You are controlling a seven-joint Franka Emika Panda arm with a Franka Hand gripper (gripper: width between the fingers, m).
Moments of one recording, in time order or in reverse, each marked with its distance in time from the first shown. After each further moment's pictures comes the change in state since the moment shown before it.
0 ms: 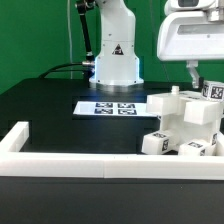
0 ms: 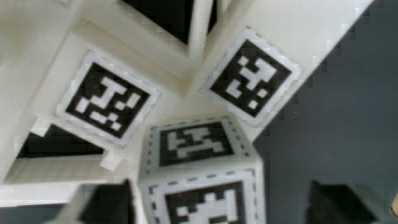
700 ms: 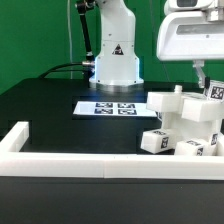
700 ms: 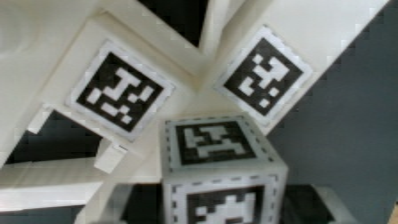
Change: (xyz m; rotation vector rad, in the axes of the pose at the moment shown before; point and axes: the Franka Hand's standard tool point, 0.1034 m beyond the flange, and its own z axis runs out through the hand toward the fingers) arm 0.000 0.001 0.000 0.001 0.000 0.037
